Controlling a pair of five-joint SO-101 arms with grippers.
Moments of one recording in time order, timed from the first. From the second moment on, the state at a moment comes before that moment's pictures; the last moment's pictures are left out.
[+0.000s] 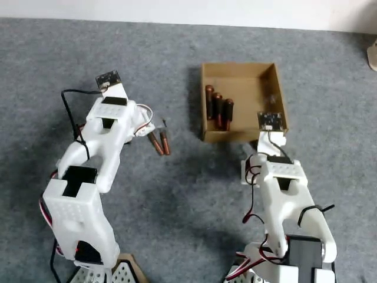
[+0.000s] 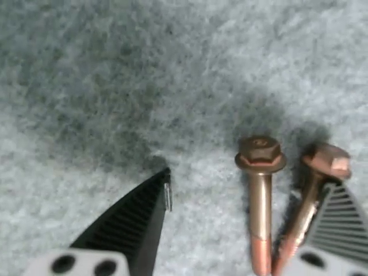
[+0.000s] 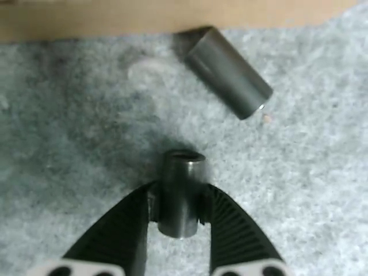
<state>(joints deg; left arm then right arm) -0.1 22.5 10.4 54.7 36.0 -2.1 -9.9 56.3 36.5 5.8</state>
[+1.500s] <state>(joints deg) -3.9 22.8 5.0 66.8 36.0 -2.1 -9.9 56.3 36.5 6.4</state>
